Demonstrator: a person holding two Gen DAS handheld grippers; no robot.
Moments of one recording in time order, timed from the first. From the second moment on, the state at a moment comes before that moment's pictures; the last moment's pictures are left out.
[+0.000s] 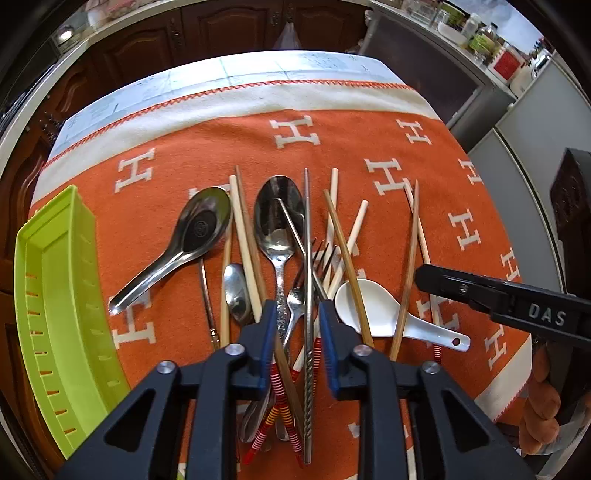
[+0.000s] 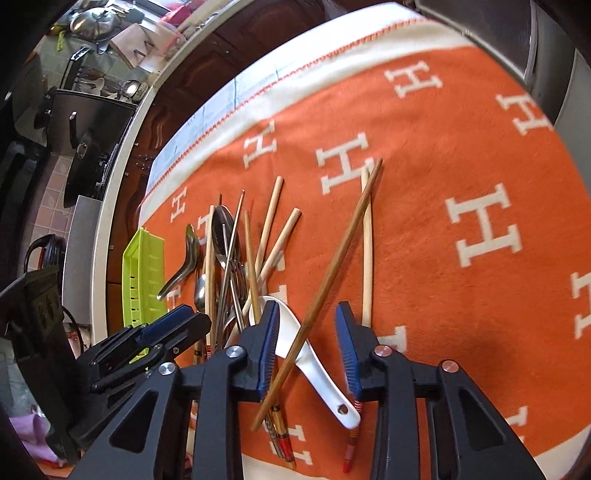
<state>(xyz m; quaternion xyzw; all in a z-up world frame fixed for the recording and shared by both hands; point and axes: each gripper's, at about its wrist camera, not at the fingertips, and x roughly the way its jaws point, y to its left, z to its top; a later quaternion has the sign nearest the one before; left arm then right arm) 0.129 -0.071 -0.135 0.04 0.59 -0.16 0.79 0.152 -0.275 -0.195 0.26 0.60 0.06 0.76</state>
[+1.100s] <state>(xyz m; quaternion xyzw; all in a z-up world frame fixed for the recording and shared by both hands) 0.134 -0.054 -0.154 -0.02 0.60 -0.15 0.79 0.158 -0.261 -0.213 0.30 0.60 0.06 0.74</state>
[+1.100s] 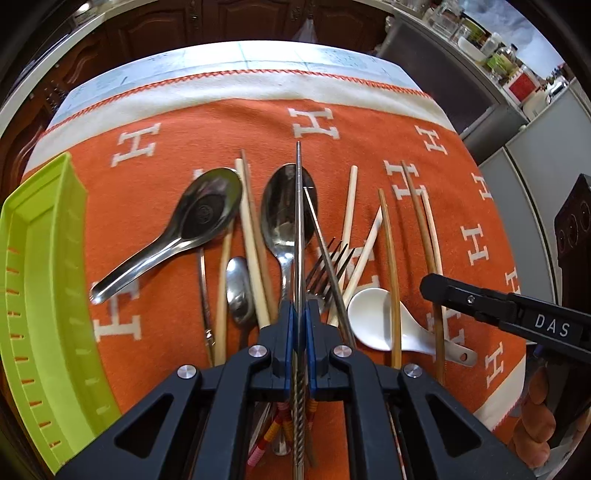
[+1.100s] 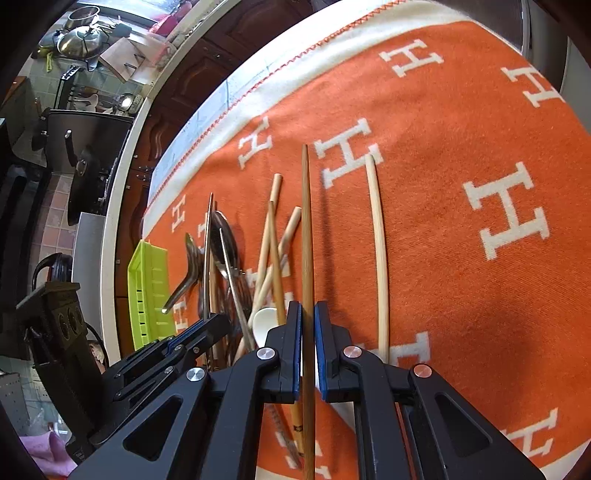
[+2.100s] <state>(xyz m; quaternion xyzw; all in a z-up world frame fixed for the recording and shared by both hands) 0.076 0.154 -0.116 -0.09 0.56 0.01 0.83 0.135 -0.012 -0.118 0.14 0.63 0.23 0.73</state>
